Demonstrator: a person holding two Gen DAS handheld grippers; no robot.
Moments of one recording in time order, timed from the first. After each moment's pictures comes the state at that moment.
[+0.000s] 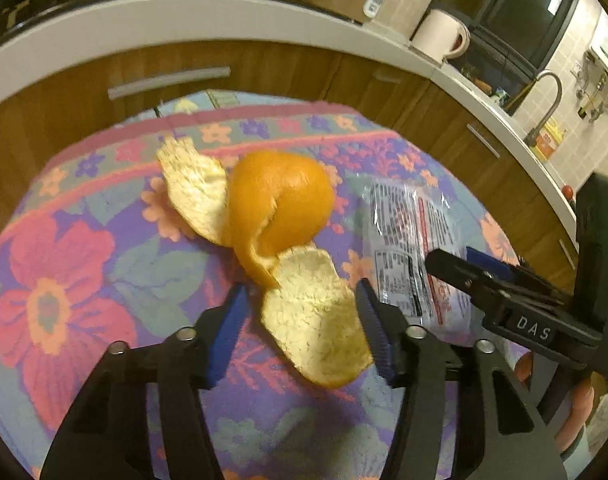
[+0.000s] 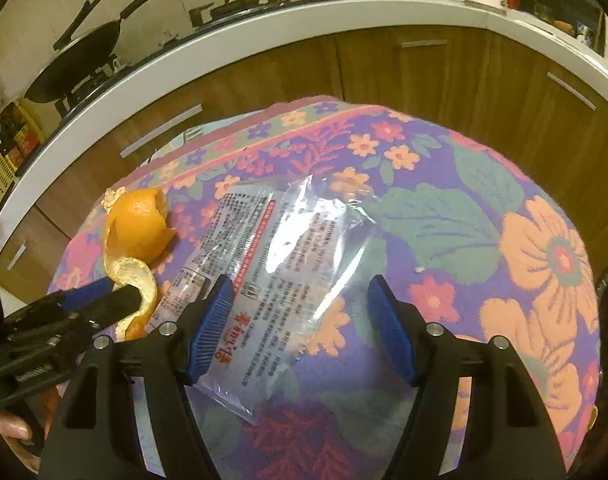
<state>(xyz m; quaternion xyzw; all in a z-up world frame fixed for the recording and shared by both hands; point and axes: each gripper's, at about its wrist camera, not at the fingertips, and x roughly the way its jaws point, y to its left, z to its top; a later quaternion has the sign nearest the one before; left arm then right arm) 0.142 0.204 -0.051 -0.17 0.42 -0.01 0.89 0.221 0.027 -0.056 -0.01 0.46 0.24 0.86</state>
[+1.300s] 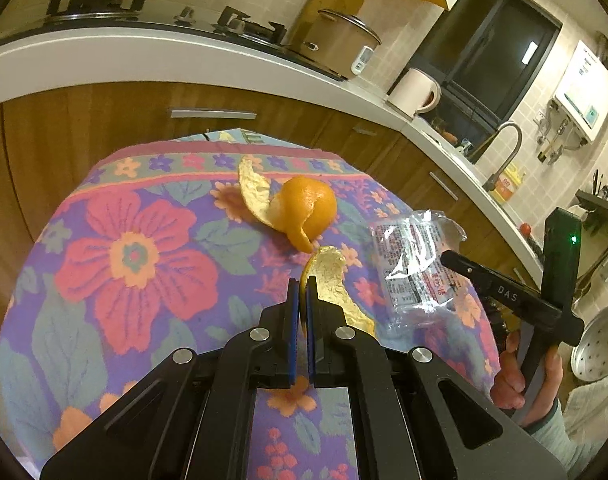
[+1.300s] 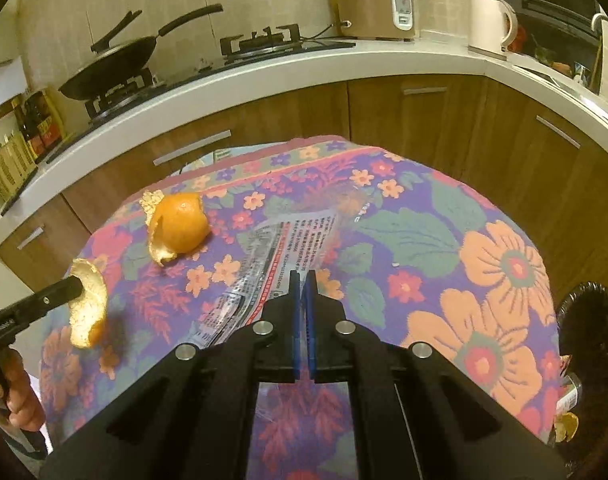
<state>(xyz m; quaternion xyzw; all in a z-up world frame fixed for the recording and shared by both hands) 0.039 0.252 -0.025 -0.24 0.33 -0.05 0.91 0.162 -0.001 -0.012 -0.02 0.38 0.25 0.89</state>
